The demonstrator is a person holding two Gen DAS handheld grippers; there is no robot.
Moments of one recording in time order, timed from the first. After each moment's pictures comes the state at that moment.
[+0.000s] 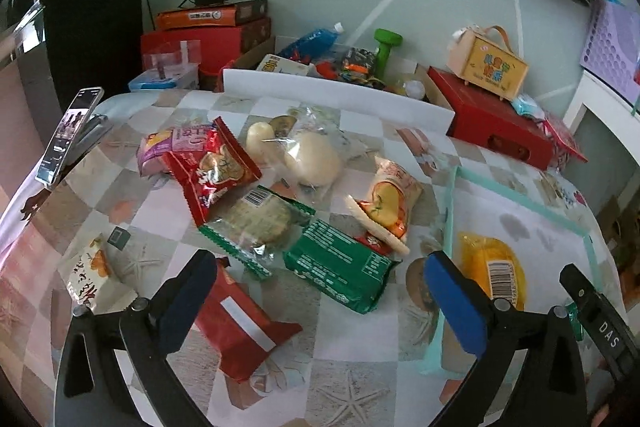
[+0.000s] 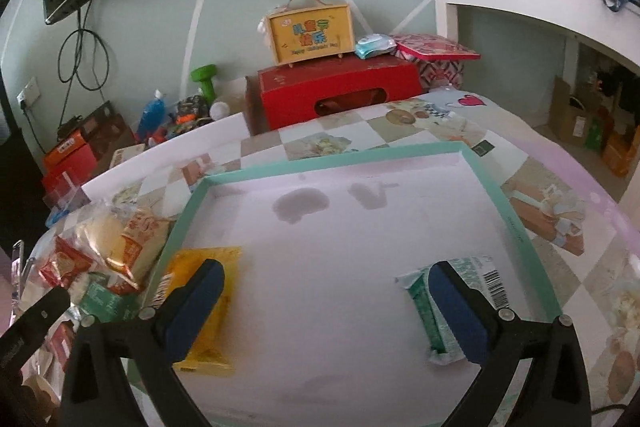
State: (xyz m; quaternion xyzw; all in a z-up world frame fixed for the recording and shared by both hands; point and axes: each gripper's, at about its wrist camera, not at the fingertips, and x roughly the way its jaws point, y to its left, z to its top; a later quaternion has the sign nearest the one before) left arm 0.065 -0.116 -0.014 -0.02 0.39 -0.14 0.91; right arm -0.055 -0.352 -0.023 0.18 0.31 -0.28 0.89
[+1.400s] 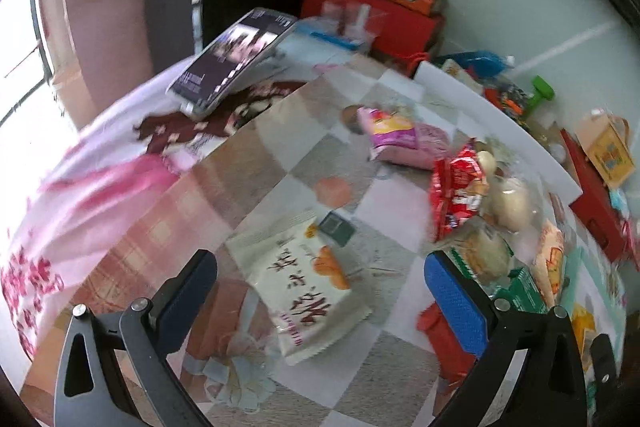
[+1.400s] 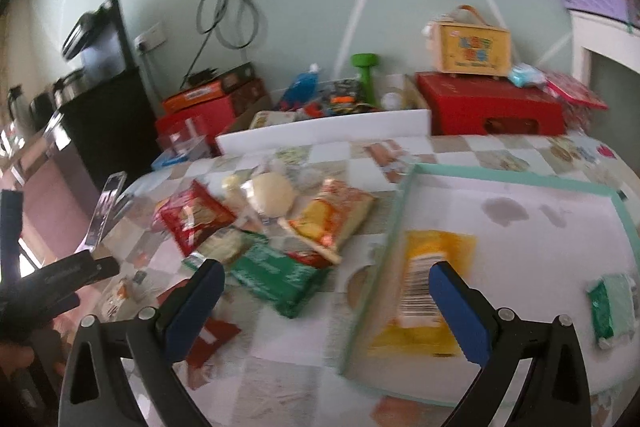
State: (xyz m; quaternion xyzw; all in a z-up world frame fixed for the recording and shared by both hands) left arm 0.100 0.054 -0.034 -0.14 0.45 0.04 0.88; right arm -0.002 -0.217 -0.013 0.11 0.30 -0.07 0.94
